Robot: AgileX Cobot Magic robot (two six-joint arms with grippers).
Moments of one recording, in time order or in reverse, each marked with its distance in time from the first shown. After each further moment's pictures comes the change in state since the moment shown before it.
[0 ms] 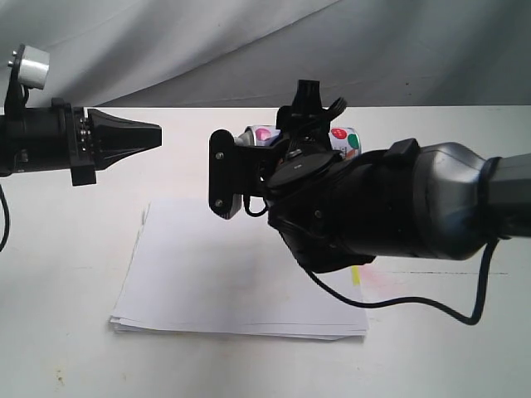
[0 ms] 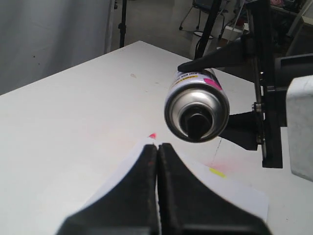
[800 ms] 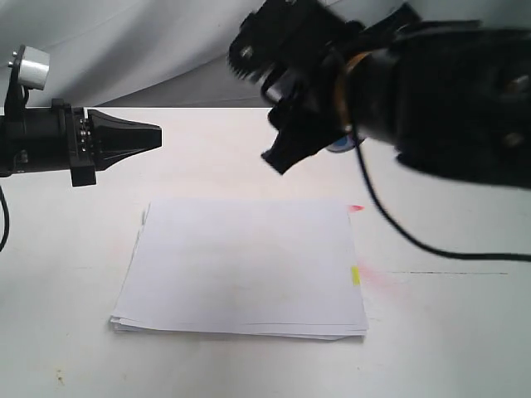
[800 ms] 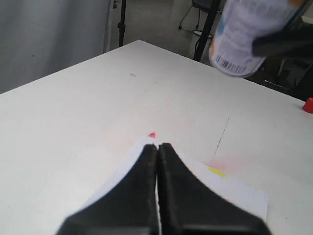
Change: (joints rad) left arm 0.000 0.000 0.002 0.002 0.000 0.000; right arm -0.053 -0.328 0.000 0.293 -0.160 0.237
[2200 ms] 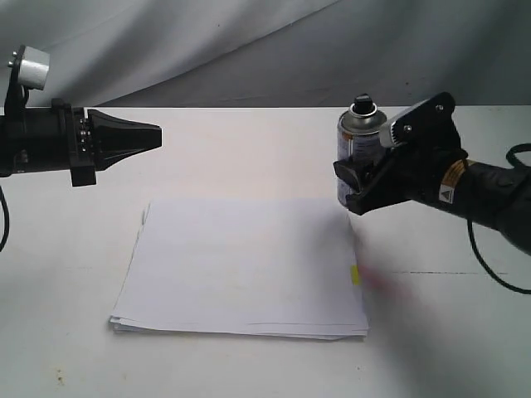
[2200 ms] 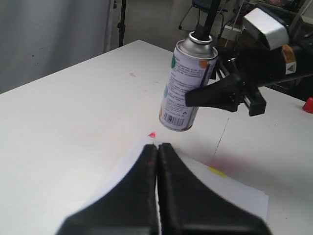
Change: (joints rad) left arm 0.000 0.000 0.000 0.000 0.000 0.000; right arm -0.643 0.296 0.394 0.620 -1.279 -0.520
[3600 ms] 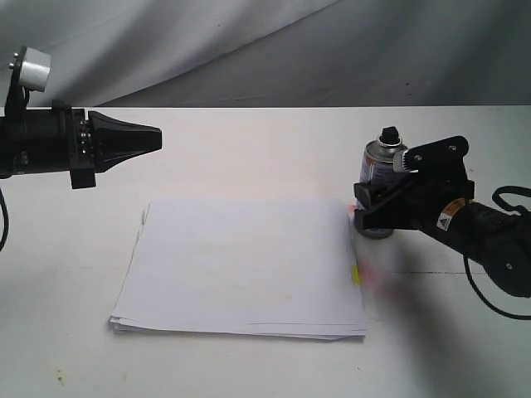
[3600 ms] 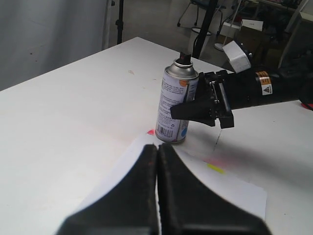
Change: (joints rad) left arm 0.000 0.000 0.000 0.013 0.000 0.000; right arm 0.000 0.168 0.065 0.339 -0.145 -0.110
